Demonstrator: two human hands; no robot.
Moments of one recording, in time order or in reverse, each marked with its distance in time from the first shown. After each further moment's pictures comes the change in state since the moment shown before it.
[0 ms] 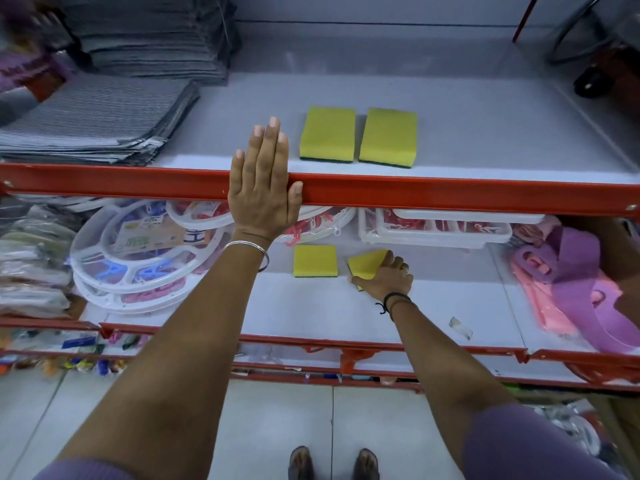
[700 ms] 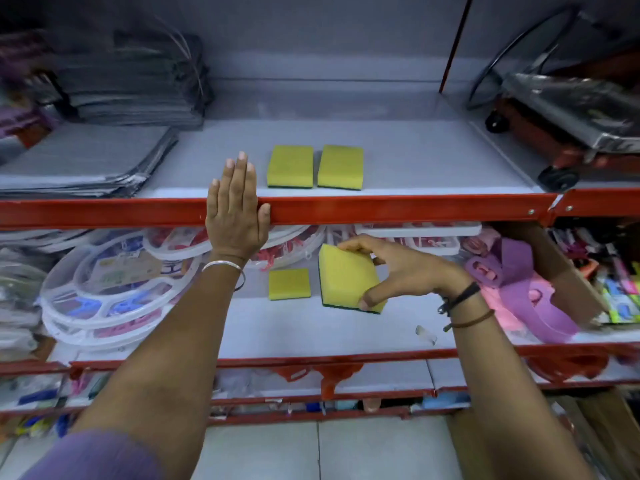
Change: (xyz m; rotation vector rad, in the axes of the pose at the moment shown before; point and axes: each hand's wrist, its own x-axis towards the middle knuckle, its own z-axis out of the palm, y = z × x) left_hand 0.004 0.003 -0.015 -0.028 -0.140 -0.065; right_hand -0.143 -0.005 -0.209 0.253 -0.431 -0.673
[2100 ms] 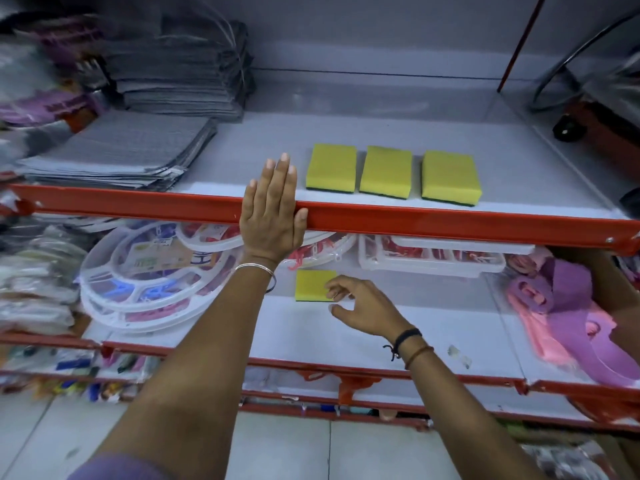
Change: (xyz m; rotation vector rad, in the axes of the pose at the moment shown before) left_hand -0.002 -0.002 0.009 -0.007 0.106 0.065; right_hand 0.101 0.049 0.097 -0.049 0.247 -0.091
